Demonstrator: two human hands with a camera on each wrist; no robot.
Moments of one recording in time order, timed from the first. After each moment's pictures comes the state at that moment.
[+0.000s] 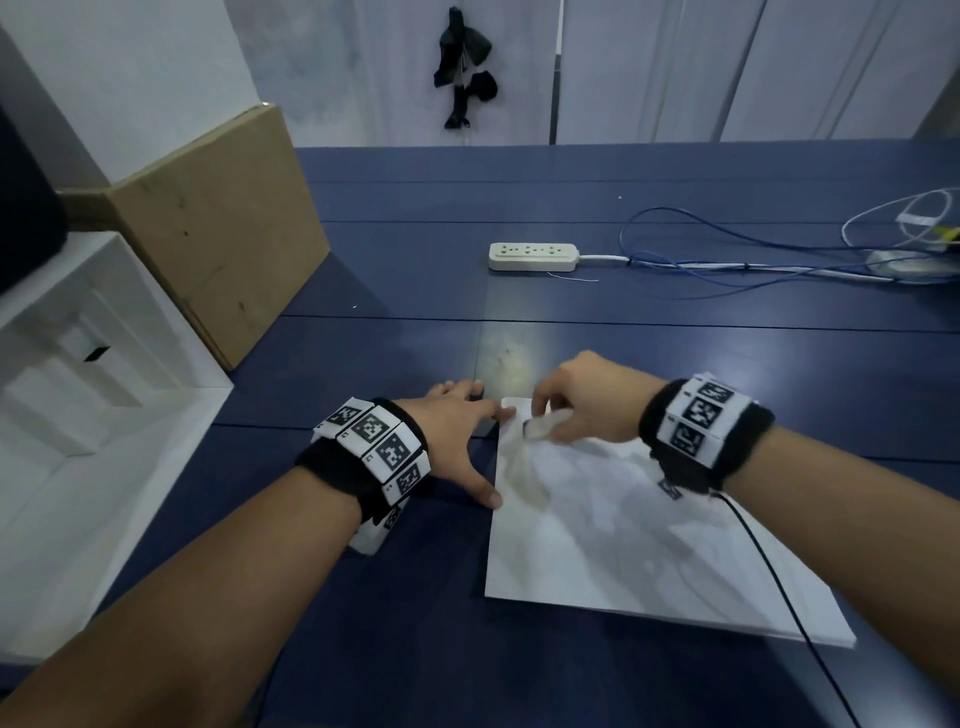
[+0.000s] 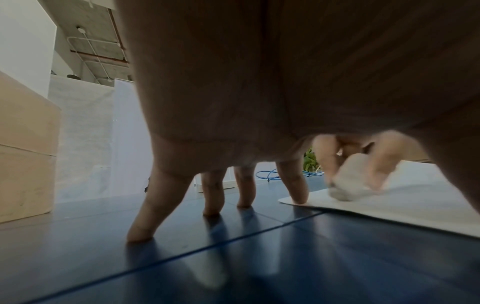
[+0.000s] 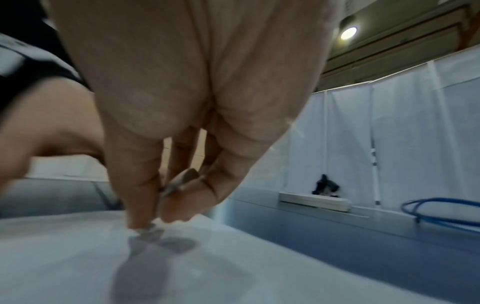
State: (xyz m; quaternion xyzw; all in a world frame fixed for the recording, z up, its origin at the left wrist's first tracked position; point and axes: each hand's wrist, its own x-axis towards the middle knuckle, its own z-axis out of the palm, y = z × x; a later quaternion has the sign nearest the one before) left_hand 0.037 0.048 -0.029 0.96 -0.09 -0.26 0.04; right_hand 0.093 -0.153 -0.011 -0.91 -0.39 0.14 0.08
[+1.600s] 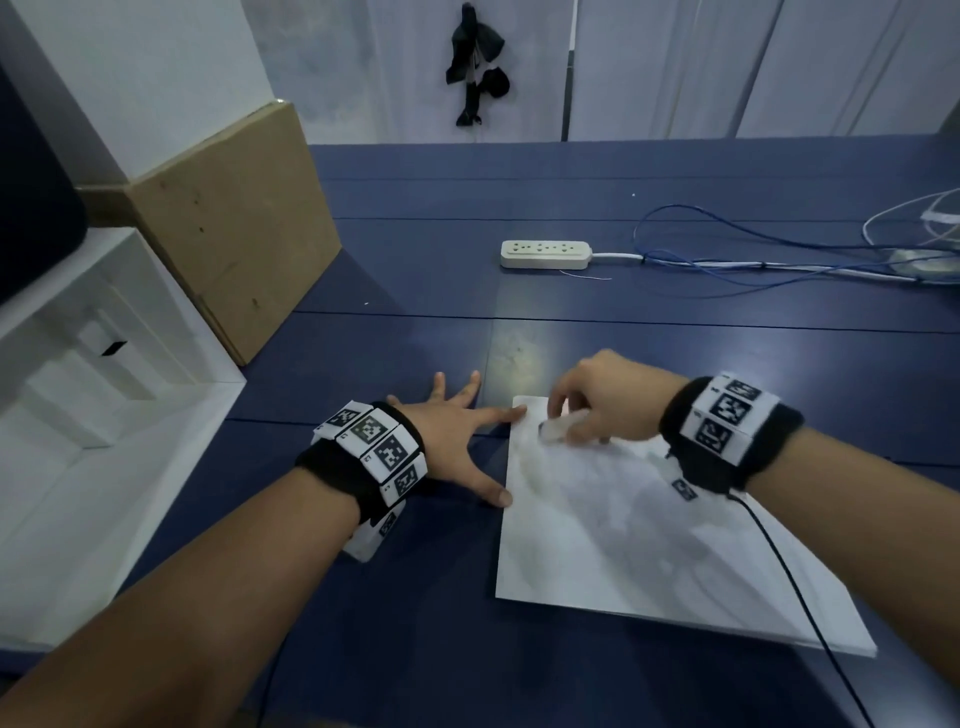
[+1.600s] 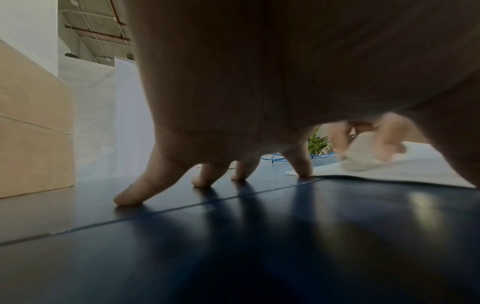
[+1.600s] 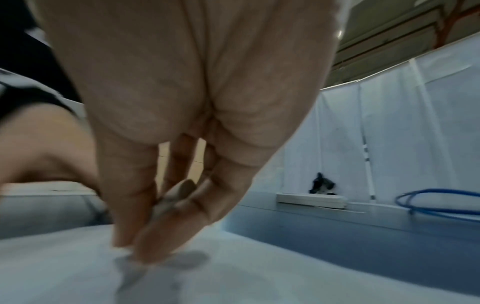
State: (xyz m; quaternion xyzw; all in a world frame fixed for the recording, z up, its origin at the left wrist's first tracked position) left_hand 0.033 0.056 -0.036 0.95 -0.07 -0.31 0.03; right_hand 0.099 -0.159 -0.013 -0.91 -0.36 0.20 0.11
